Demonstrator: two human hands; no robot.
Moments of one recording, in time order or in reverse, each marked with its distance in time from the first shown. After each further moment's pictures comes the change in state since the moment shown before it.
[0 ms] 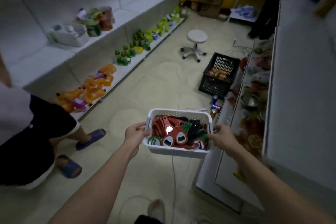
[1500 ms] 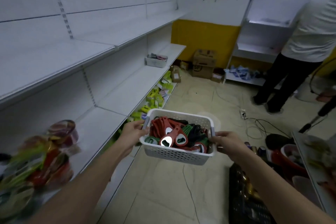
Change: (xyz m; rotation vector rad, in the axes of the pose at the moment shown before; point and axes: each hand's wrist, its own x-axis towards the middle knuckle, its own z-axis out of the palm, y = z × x) left_hand 0.888 0.709 0.126 0.118 -0.249 0.305; right_hand 0.872 -0.653 -0.024 0.425 0.110 0.010
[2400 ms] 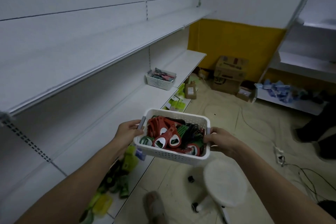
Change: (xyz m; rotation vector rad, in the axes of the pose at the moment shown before) left_hand 0.516 0.104 0.102 0.059 0.184 -0.045; right_hand 0.571 -0.205 0.021 -0.150 -0.364 0.029
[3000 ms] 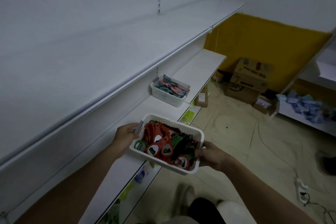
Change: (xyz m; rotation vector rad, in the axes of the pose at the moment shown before) left_hand 0.291 0.014 -0.005 0.024 0.049 -0.104; right_hand 0.287 -0.089 0.037 0.005 -0.212 0.131
